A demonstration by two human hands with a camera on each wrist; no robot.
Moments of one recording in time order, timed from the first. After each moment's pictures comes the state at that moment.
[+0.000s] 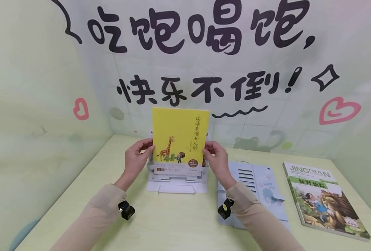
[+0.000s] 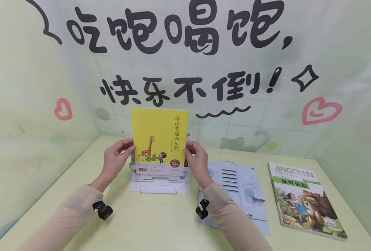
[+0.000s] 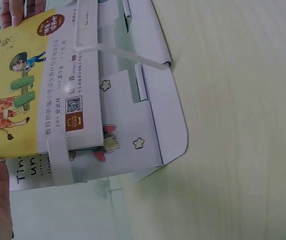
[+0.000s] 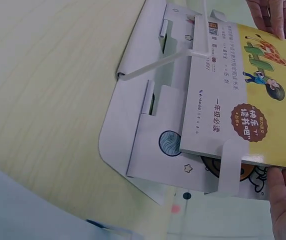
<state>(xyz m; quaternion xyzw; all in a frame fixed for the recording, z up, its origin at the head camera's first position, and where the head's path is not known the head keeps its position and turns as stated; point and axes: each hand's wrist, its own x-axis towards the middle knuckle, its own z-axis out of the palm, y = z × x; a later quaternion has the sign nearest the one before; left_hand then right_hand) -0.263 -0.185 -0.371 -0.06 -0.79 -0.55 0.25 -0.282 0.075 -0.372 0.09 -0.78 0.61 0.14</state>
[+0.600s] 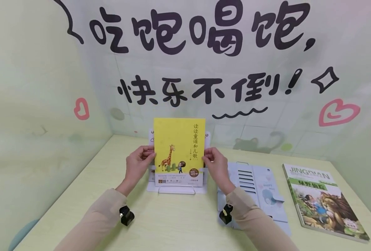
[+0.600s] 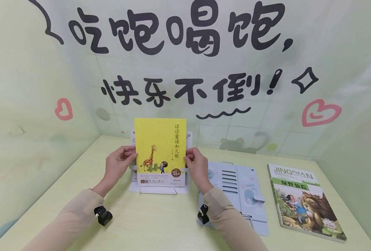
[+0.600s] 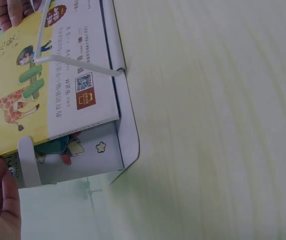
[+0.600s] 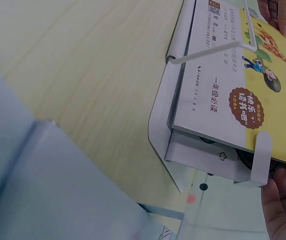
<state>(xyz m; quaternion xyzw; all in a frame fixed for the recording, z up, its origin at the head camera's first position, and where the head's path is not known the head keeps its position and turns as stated) -0.260 -0.187 -0.393 -0.03 -0.82 -0.51 0.24 -0.276 0.076 -0.388 0.08 -0.85 0.51 0.14</state>
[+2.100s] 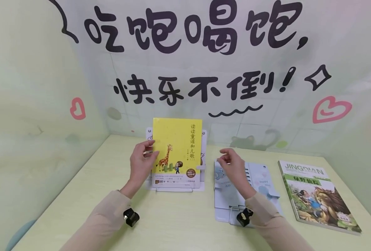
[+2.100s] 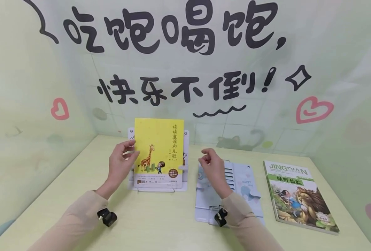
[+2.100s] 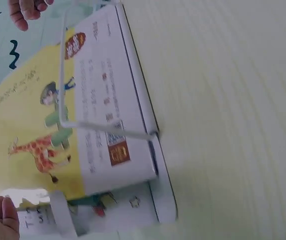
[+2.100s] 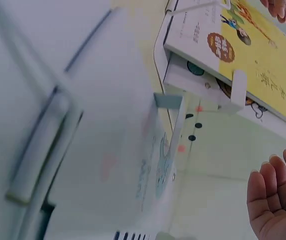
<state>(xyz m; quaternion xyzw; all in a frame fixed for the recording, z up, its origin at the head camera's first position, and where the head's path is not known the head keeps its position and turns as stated) -0.249 -0.156 -0.383 -0.05 -0.79 -0.54 0.27 -0.259 0.135 -0.382 0.10 -0.87 0.45 0.20</state>
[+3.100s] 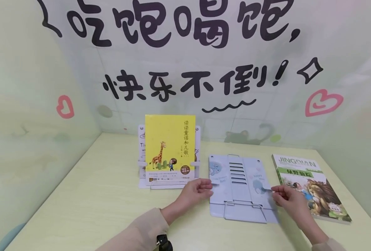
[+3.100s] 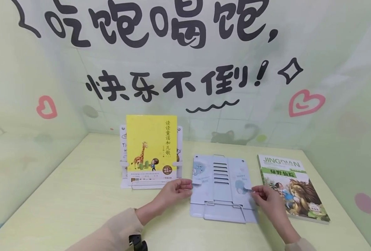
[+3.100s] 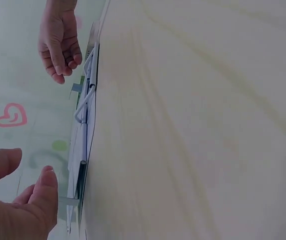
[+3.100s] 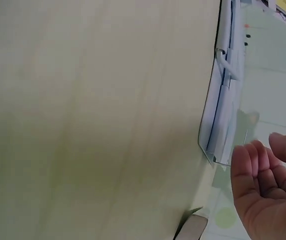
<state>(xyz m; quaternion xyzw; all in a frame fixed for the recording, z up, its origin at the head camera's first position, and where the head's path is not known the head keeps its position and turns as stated) -0.195 -0.016 -0.423 -0.15 -0.74 -0.64 -0.13 -0.166 0.303 -0.418 -0.04 -0.90 0.43 0.03</state>
